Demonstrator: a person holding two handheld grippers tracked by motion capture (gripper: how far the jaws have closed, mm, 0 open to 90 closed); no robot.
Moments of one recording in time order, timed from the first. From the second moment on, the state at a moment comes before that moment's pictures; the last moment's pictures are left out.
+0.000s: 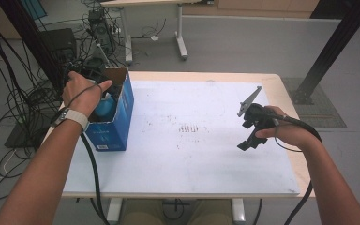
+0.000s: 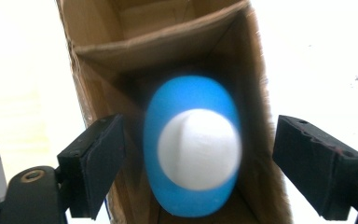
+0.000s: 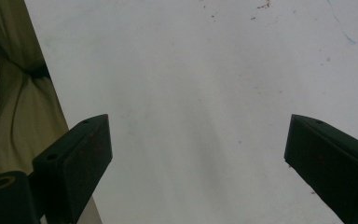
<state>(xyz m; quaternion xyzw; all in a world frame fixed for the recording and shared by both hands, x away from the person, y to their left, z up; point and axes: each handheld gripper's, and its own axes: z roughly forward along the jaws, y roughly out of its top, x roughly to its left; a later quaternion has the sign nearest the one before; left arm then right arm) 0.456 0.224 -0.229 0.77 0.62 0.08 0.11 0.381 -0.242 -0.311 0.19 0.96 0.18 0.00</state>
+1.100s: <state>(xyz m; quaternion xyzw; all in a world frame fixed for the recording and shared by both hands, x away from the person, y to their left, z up) 0.435 0.142 -0.154 0.89 0.43 0.08 0.13 0.376 -0.258 -0.299 0.21 0.96 0.18 0.02</state>
